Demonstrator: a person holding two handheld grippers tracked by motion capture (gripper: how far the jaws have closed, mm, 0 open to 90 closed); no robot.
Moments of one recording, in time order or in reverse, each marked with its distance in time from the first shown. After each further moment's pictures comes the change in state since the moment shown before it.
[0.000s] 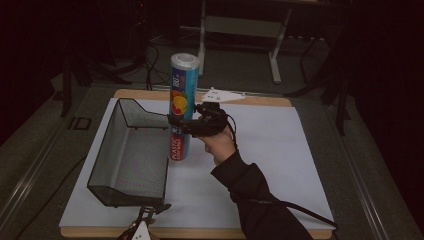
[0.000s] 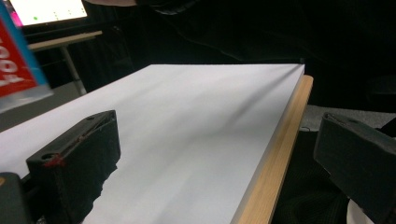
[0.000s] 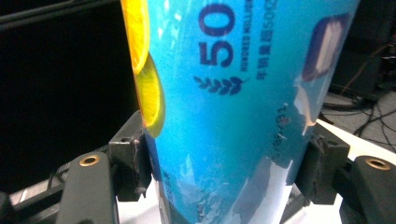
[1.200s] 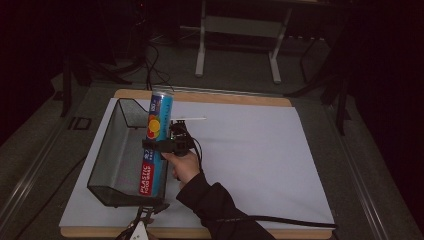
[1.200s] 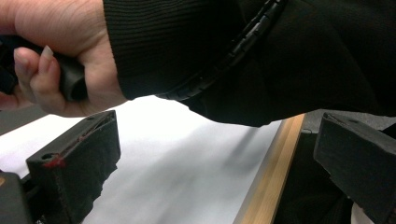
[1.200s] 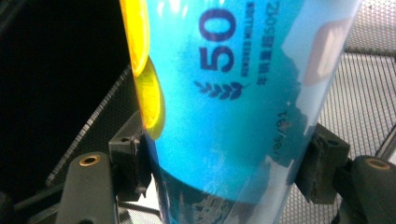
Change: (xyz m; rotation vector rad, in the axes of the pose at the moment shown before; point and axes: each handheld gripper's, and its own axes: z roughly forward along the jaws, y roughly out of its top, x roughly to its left) left arm 0.001 0.000 -0.003 -0.005 0.008 0.002; right arm 0.016 -0.080 0.088 0.256 -0.001 0.501
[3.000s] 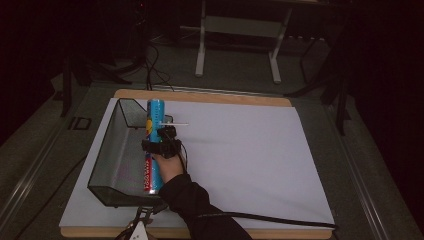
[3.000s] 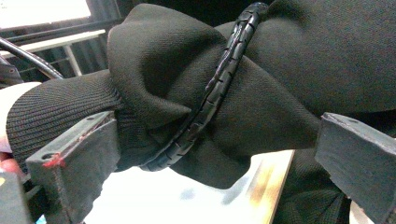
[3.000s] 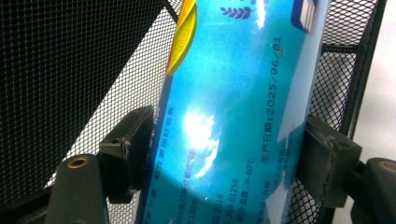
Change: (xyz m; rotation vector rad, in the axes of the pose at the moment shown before) left arm 0.000 0.000 -0.001 0.016 0.002 0.003; right arm -0.015 -0.013 0.061 -0.041 -0.362 0.006
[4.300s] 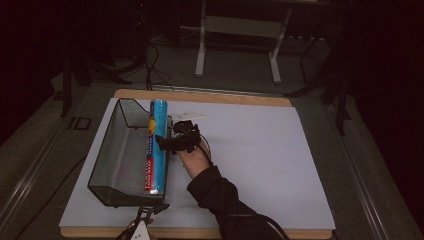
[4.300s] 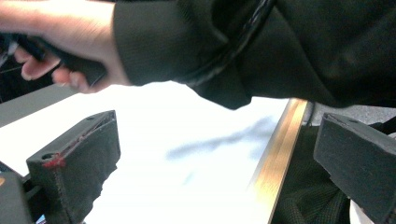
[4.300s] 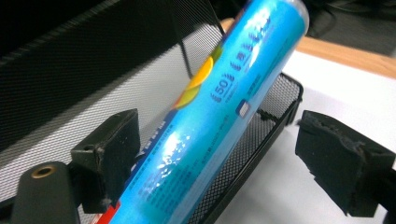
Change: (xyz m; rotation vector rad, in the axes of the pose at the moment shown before) left arm 0.000 -0.001 0.002 0.018 -0.003 -0.004; right arm -0.021 0.025 -0.070 -0.112 0.041 -0.353
